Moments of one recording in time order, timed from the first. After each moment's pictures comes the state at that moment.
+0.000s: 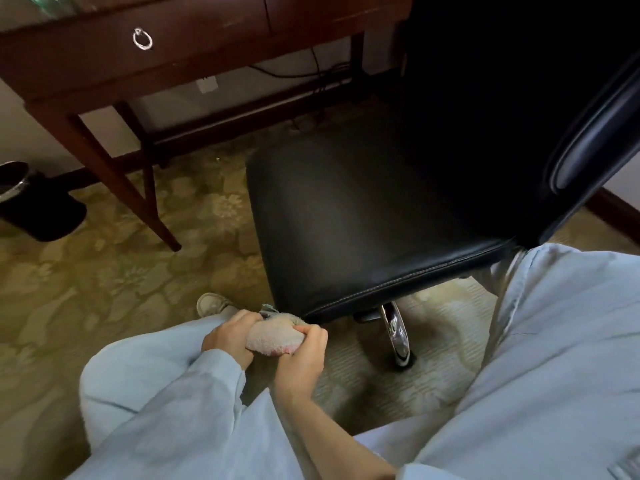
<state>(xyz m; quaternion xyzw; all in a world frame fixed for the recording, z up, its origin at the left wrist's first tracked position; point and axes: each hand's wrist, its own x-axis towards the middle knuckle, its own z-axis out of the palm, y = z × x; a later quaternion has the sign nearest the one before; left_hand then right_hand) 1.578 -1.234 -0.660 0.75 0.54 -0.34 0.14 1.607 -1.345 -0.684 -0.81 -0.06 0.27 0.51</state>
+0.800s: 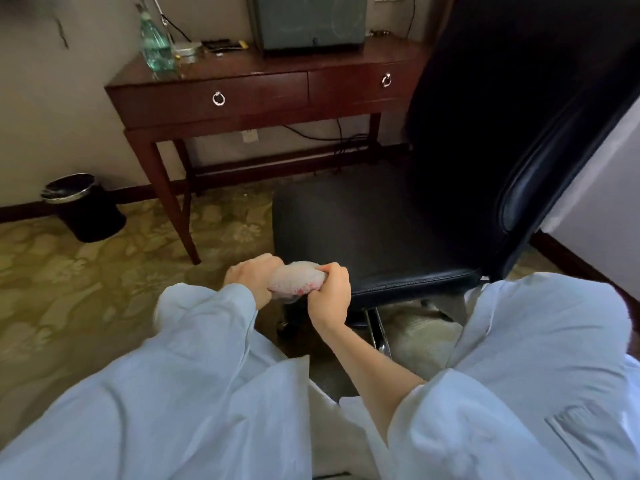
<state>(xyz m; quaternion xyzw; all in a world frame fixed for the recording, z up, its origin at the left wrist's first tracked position) 1.579 -1.299 -0.527 0.88 0.48 -0.02 0.07 1.680 -1.380 -0.581 -0.81 -0.30 0.14 0.49</state>
